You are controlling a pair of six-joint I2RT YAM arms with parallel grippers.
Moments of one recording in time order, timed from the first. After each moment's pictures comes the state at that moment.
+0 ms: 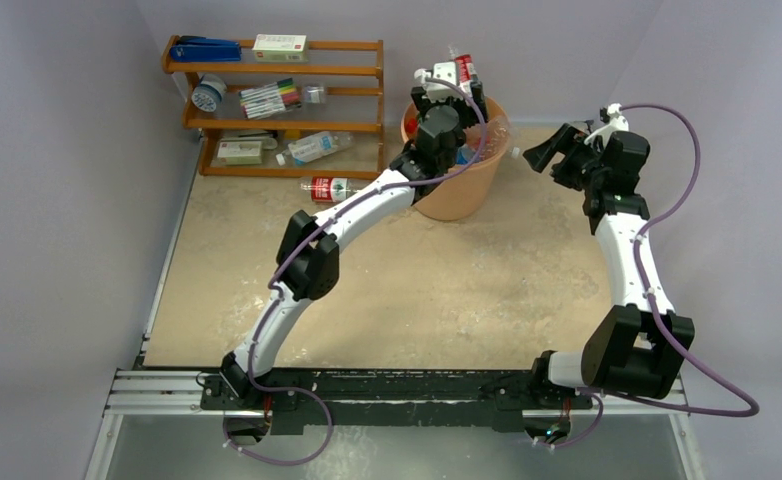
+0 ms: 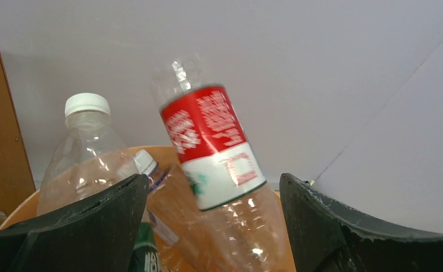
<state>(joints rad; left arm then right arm) -0.80 2.38 2.27 0.31 -0.60 -0.25 -0.21 1.34 1.14 -0.17 -0.42 0.42</state>
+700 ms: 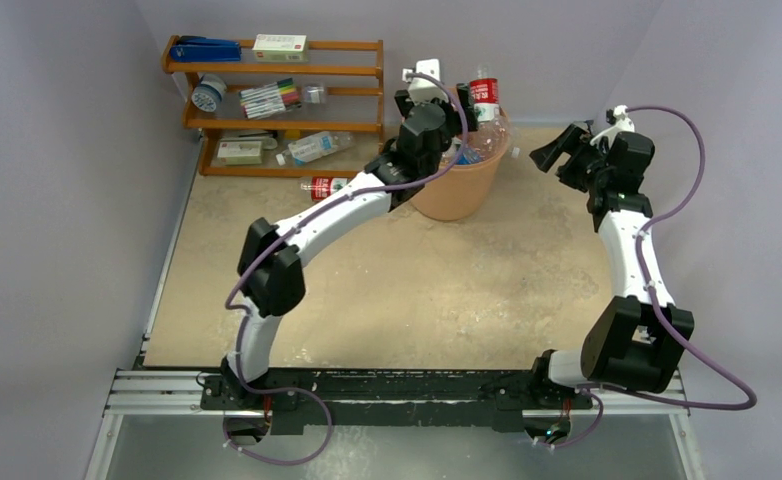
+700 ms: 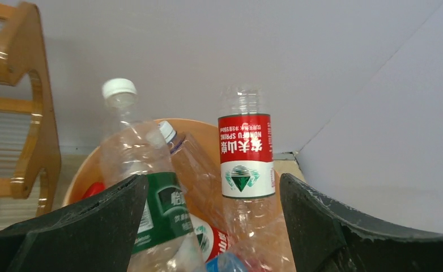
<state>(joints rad) -0.82 2.10 2.00 0.18 -0.58 -0.34 -0.25 1.37 1.14 -0.17 -0.42 0.42</state>
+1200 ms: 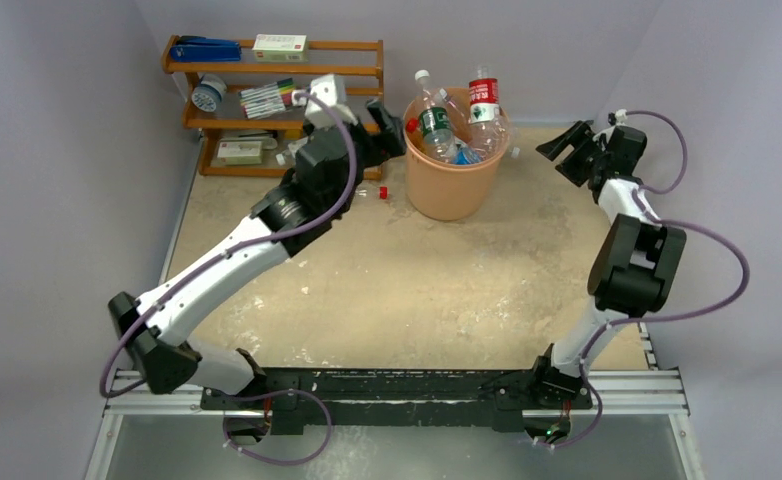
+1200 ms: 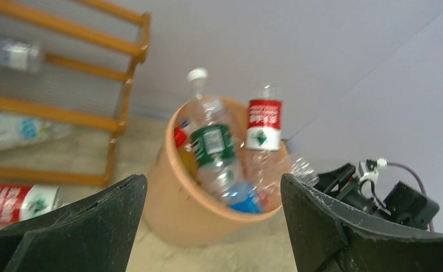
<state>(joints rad) -0.82 1.47 1.60 -0.11 -0.60 -0.52 -0.33 1.77 1.29 -0.02 -0.48 0.53</state>
